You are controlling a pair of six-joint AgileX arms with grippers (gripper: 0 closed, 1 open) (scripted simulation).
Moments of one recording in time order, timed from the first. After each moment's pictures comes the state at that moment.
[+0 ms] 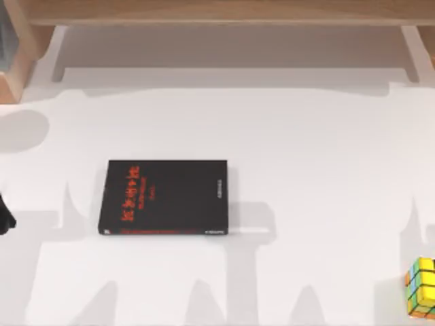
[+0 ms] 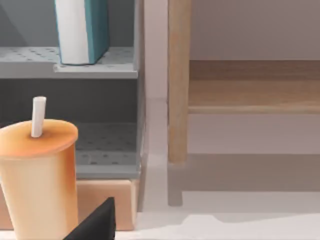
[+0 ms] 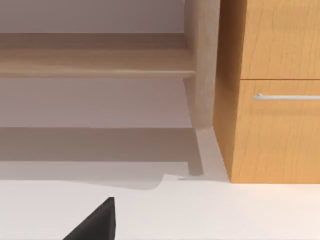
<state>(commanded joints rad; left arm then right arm) 0.07 0.22 0.08 0.16 0.08 0.00 0.00 0.00 0.00 0.00 0.00 0.00</state>
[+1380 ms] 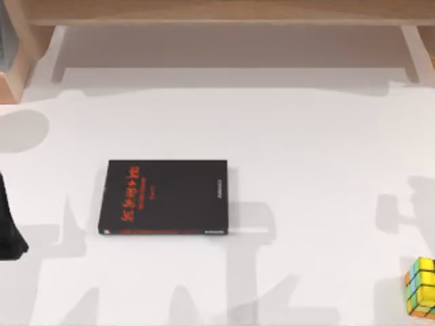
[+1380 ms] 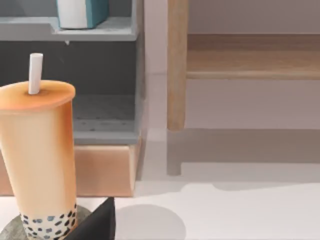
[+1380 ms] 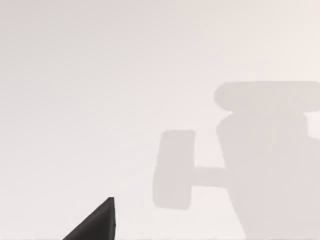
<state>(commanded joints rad) 0.00 0.00 0.00 0.00 0.00 0.00 0.12 0.72 0.57 -0.58 -0.01 0.34</state>
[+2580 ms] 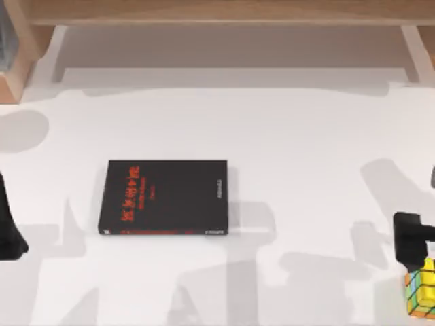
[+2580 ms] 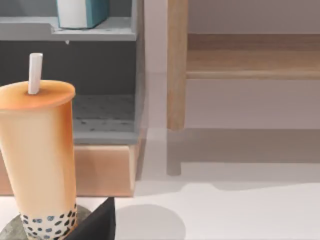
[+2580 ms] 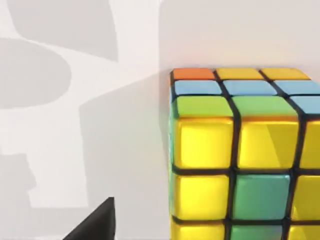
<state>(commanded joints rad) 0.00 0.00 0.00 0.00 0.00 0.00 0.29 1.39 0.83 -1.01 0.00 0.46</state>
